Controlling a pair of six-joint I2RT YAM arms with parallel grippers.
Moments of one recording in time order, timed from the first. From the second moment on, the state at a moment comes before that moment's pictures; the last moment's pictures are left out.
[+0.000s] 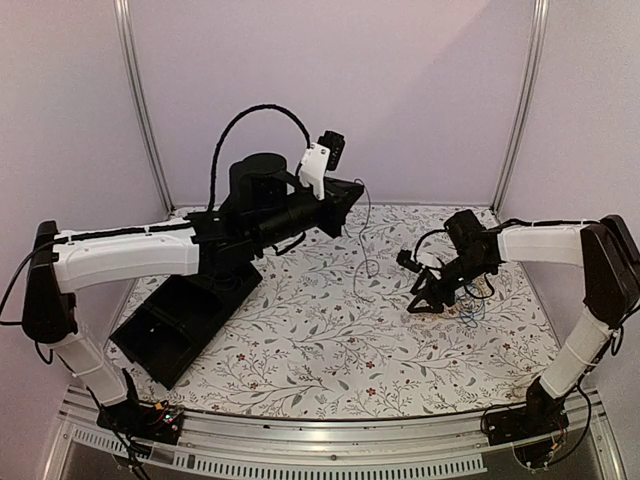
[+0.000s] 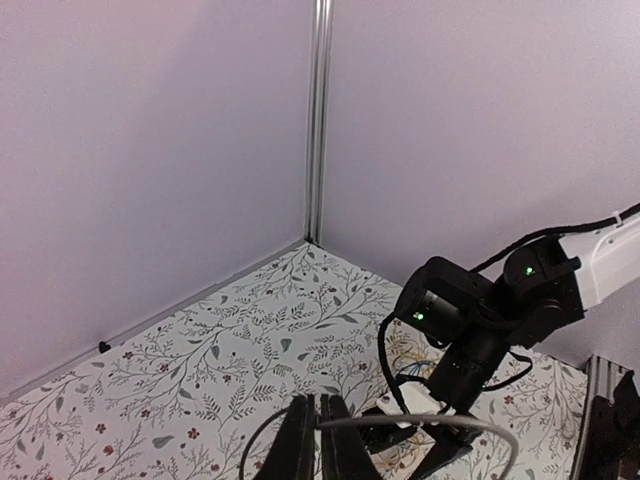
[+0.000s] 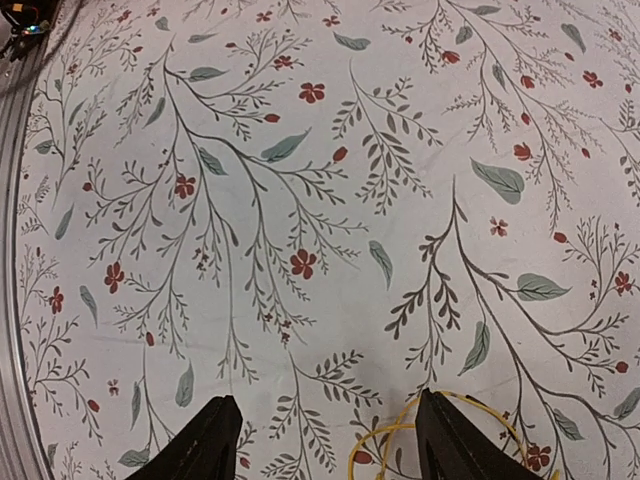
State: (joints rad) left arm -1.00 1.64 1.33 0.28 -0.13 -0.08; right arm 0.39 1.65 1.01 -0.52 -0.60 -0.71
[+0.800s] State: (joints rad) left arm -0.54 1.44 1.33 -0.48 -0.23 -0.24; right arm 0.39 1.72 0.96 -0.44 -0.33 -0.69
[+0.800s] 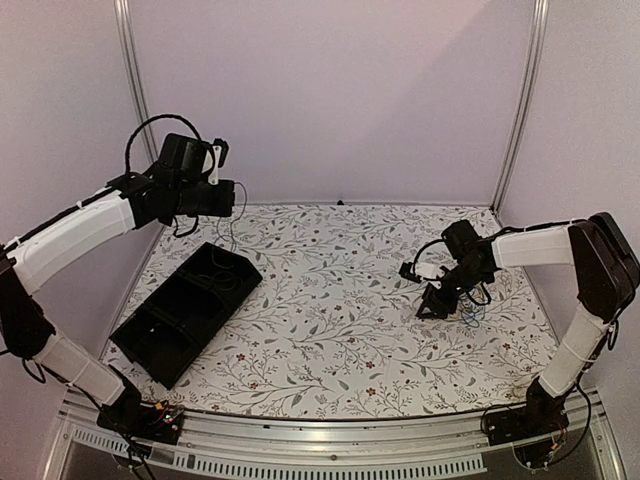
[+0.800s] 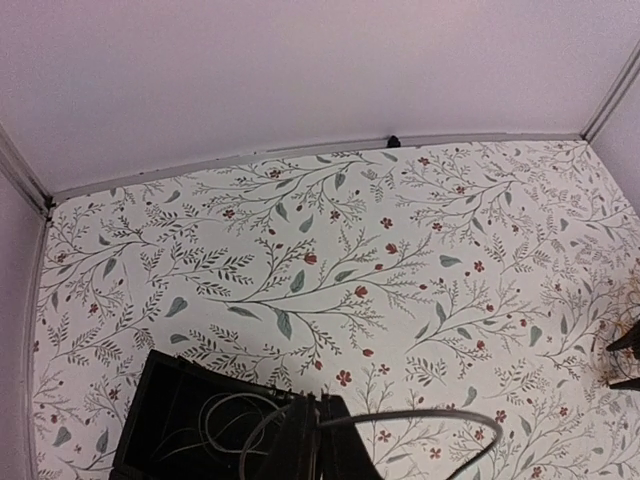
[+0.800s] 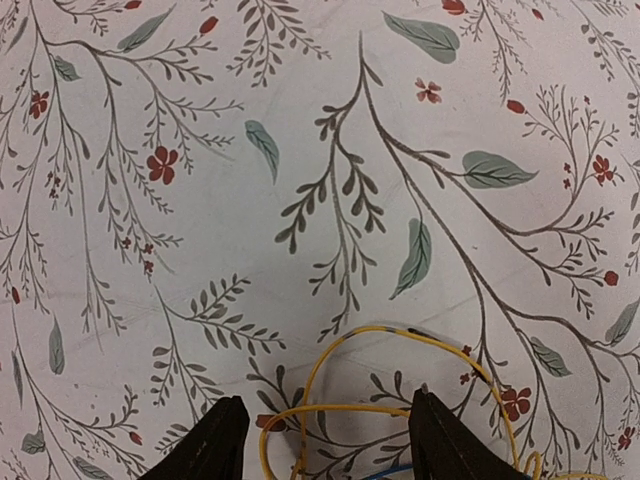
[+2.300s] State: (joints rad) left arm -0.18 1.46 1.08 -0.43 -0.10 -0.18; right arm 0.39 1.72 0.95 -0.44 -0.30 -0.70
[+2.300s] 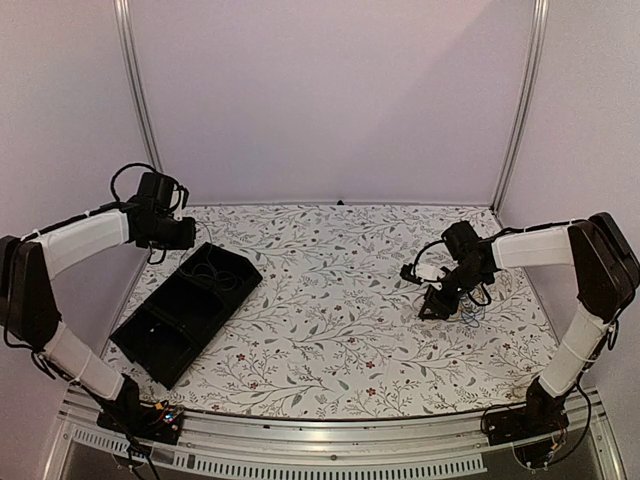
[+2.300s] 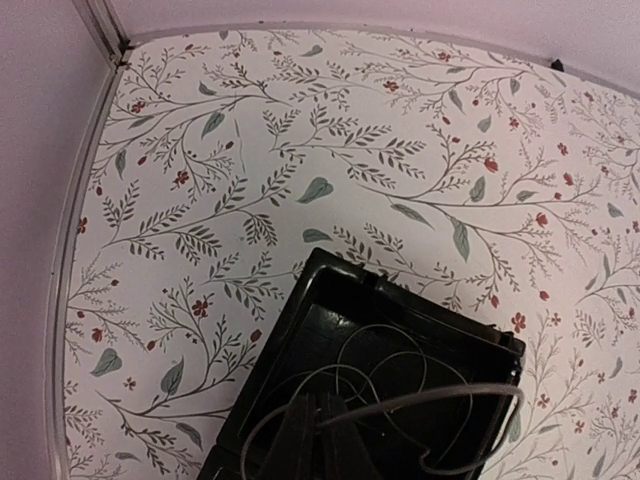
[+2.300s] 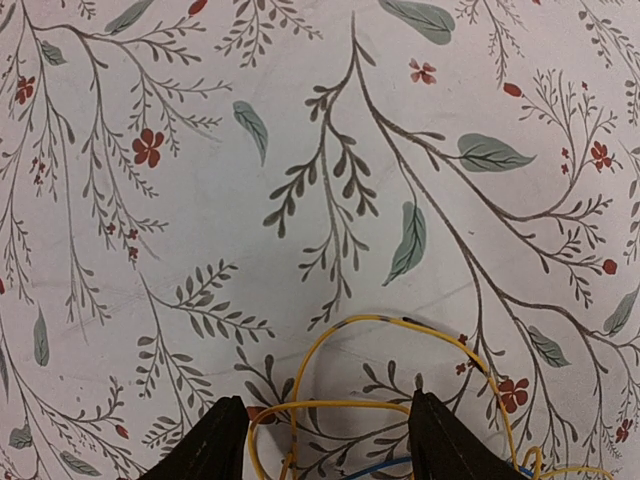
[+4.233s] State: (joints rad) left arm -0.21 1.72 1.12 -0.46 -0.01 -0.10; right arm 0.39 1.74 0.95 -0.46 -0.29 -0.72
